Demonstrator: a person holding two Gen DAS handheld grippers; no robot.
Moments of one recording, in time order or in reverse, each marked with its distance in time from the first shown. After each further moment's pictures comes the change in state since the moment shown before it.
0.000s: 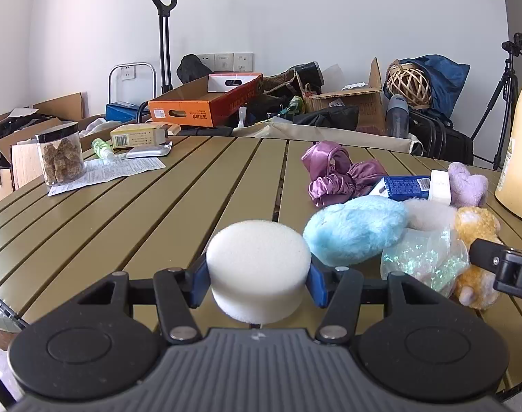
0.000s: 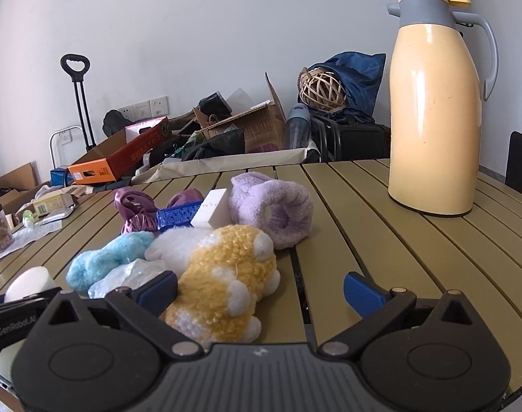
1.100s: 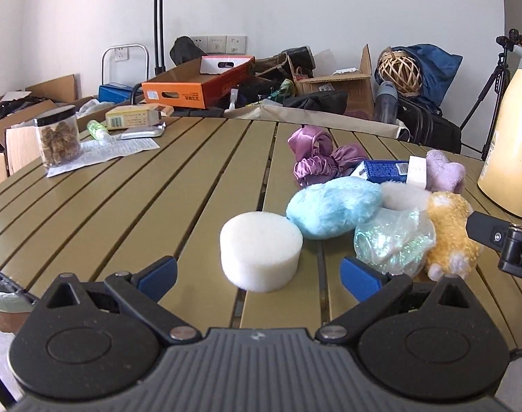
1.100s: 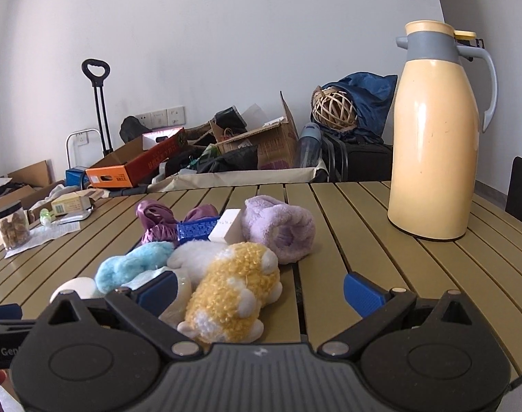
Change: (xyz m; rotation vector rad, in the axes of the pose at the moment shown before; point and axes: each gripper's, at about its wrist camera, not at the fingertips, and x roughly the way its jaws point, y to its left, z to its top) left arm -0.016 -0.001 -0.001 -0.017 0.084 -0.044; right arm -0.031 -0.005 0.010 -0.049 -0.032 0.049
